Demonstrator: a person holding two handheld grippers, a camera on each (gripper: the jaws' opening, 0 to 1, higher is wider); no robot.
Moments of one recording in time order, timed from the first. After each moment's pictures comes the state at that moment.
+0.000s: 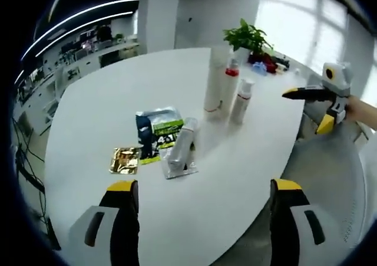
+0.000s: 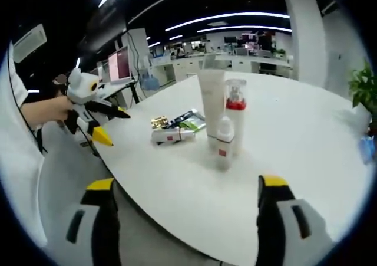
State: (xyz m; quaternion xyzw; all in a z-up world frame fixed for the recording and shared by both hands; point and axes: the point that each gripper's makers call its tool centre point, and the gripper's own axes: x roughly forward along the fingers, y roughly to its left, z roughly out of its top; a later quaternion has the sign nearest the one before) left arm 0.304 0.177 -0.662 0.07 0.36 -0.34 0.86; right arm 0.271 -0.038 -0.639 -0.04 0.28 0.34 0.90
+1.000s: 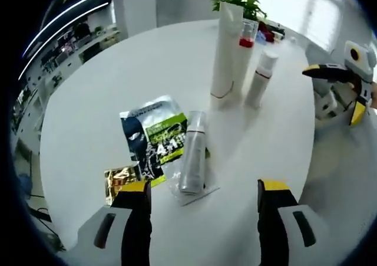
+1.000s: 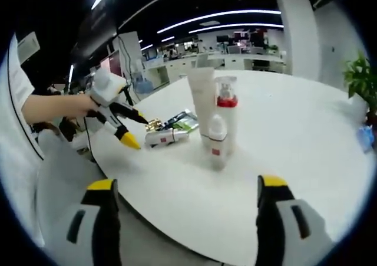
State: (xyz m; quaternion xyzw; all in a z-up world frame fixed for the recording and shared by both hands) left arm 0.361 0.155 -0.706 0.16 0.43 -0.37 0.81; right arm 0.281 -0.046 -0.645 -0.01 0.28 0.32 0.91
